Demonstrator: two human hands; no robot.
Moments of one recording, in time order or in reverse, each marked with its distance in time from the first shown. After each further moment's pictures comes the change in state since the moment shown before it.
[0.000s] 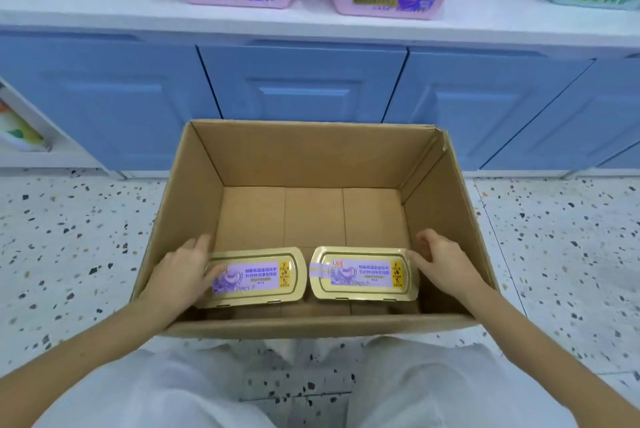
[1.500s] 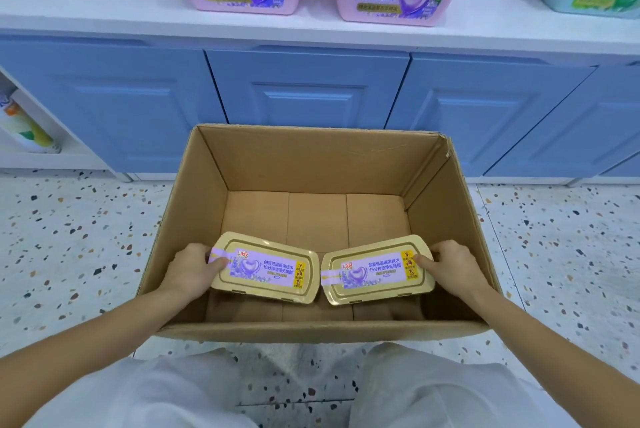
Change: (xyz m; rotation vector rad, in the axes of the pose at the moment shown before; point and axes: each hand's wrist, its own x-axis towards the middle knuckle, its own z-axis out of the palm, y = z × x) left_hand 0.018 0.003 0.012 -0.495 -0.008 -0.288; right_hand 0.006 0.002 -0.006 0.027 -0.006 0.124
